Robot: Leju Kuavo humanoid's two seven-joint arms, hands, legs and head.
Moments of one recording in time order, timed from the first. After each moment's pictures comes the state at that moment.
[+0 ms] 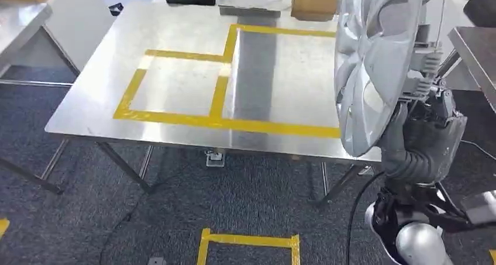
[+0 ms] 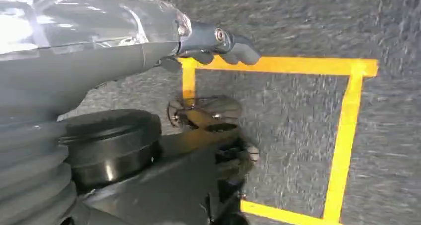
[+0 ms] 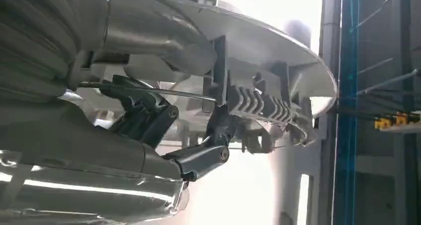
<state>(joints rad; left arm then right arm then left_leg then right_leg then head) -0.12 0.04 -1.05 -0.23 0.98 0.19 -0.08 -0.18 -0.39 0.42 -2.17 -0.04 -0.53 -0.18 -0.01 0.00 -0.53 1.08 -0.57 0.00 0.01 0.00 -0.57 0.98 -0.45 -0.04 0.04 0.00</state>
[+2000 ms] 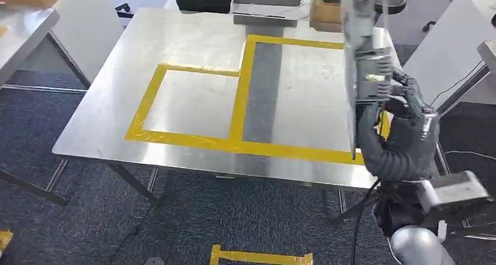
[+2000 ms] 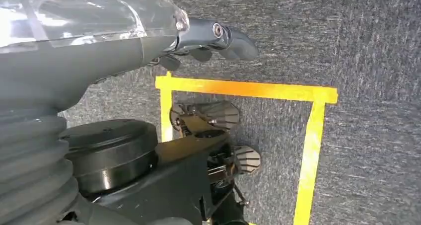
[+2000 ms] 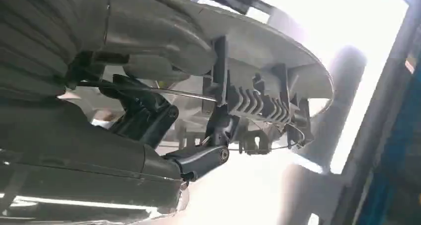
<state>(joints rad) -0.12 0.04 -1.05 -0.23 0.97 0.18 -0.09 -0.23 -0.42 0.44 -2.16 0.28 -0.32 0.10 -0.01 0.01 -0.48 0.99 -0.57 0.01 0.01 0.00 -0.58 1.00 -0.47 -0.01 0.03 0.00</state>
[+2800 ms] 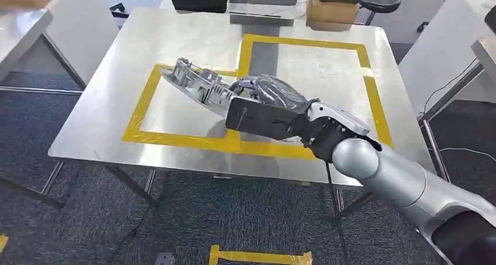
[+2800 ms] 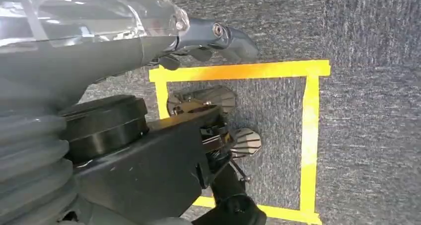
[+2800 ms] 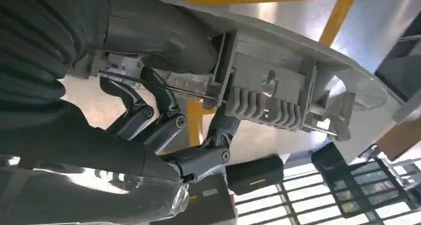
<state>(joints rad) -0.14 0.01 -1.05 -0.23 0.90 0.14 -0.05 -0.94 -0.42 0.98 -1.70 0.03 0.17 0.56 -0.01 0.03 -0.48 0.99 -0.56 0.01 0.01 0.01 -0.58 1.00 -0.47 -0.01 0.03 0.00</state>
